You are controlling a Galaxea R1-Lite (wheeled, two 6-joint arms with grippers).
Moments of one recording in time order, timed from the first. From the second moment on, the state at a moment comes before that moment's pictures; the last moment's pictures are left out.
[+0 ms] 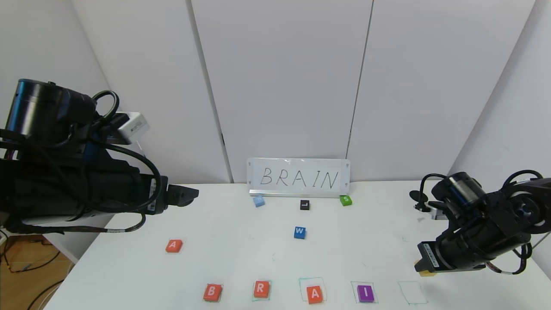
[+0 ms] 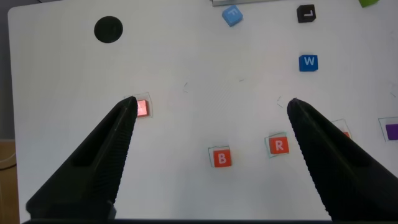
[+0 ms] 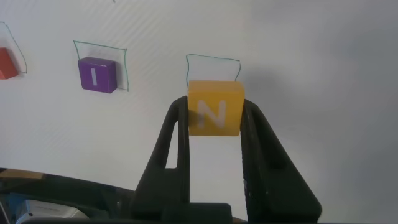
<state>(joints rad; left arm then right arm) -0.29 1.45 -1.06 0.23 0.12 -0.10 0.21 1.86 -0.98 0.36 0.08 0.18</state>
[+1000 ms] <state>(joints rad) -0.29 1.45 -1.06 0.23 0.12 -0.10 0.24 1.97 -0.91 0.27 0.00 0.19</state>
